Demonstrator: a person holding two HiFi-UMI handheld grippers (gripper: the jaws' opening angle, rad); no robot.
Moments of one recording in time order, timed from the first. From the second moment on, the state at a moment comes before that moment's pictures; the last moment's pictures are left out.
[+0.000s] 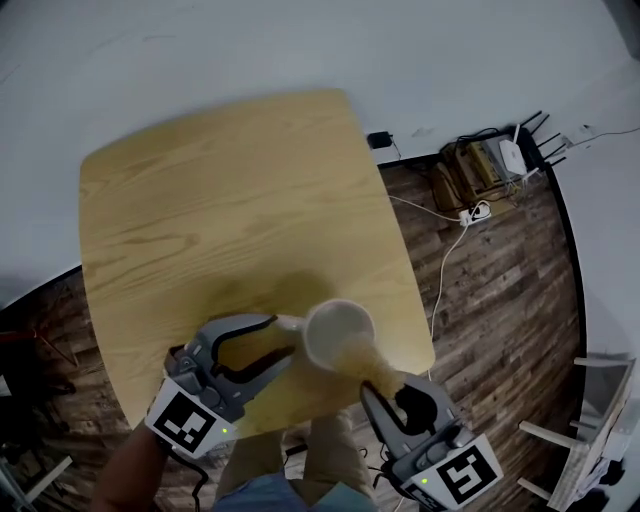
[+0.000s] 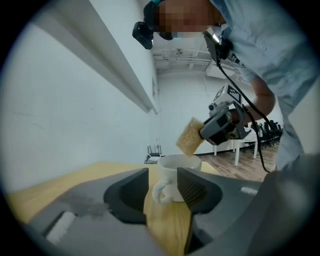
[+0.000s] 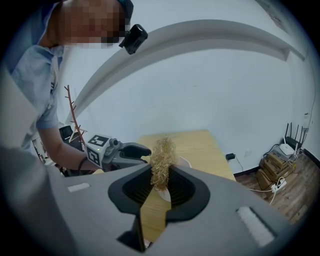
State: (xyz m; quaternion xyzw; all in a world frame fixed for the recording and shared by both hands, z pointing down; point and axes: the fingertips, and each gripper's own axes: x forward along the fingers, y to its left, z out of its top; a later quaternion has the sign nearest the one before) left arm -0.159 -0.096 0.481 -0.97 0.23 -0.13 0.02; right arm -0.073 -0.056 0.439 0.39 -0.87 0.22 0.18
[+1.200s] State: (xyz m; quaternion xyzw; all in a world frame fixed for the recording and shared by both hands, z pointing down) left arm -0.139 -0.098 0.537 -0.97 0.07 -0.23 0.07; right arm -0.060 -0.070 0.461 0.38 -0.87 0.25 0.19
